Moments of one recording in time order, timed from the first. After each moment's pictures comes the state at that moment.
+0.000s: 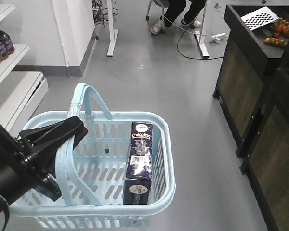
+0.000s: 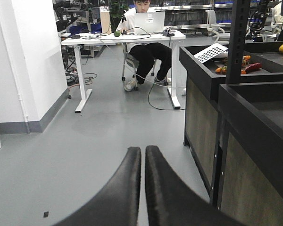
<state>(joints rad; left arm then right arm) -0.48 1.02 -0.33 0.41 -0.85 -2.08 -0.04 -0.01 0.03 -0.07 0.14 0.11</state>
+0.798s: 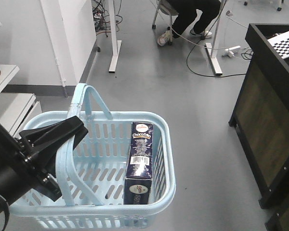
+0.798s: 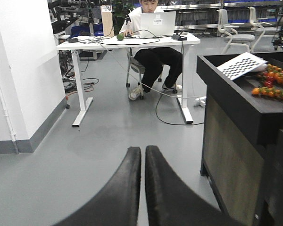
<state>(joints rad) -0.48 1.02 -0.33 0.41 -0.85 -2.08 -0.04 -0.01 0.03 -0.07 0.14 0.11</state>
